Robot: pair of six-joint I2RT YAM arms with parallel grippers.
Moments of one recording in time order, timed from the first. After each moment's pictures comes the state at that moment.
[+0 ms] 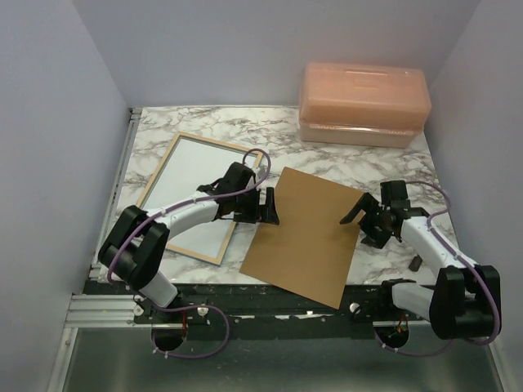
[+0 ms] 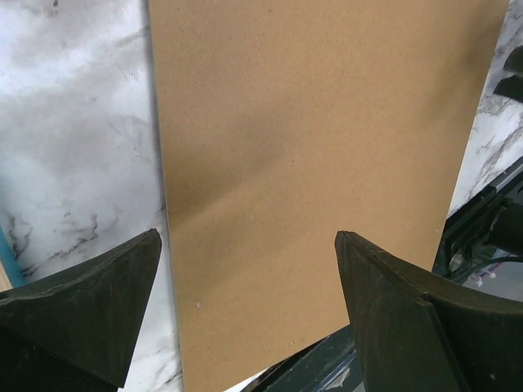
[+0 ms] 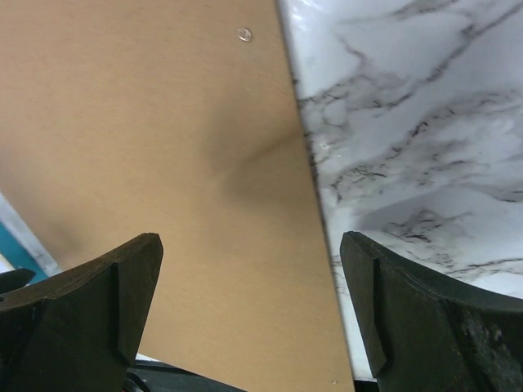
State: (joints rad) left arm -0.62 1.55 0.90 -0.24 0.36 -0.54; right arm 0.05 1.16 0.59 -0.52 -0.18 0.75
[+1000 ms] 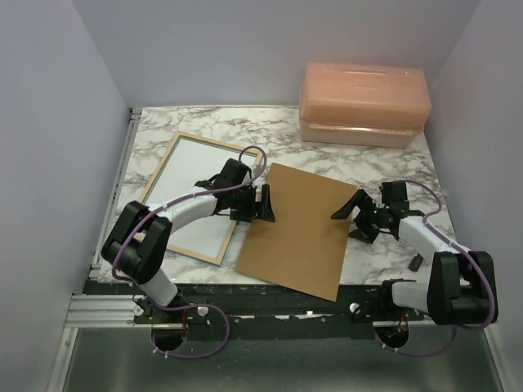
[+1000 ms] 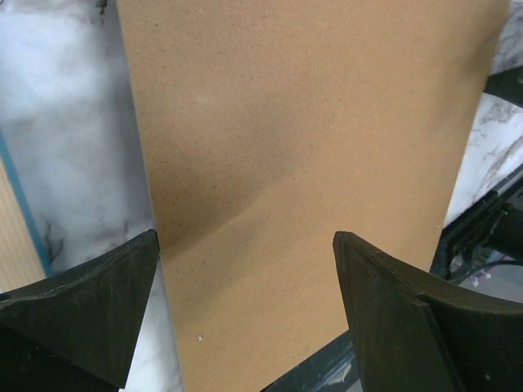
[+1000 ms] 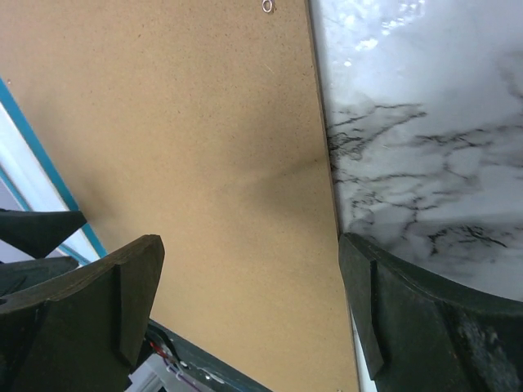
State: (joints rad) left arm -0.56 1.65 0.93 -0.23 0.42 -0.54; right arm 0.01 1.26 0.52 -0.31 -0.41 0.74
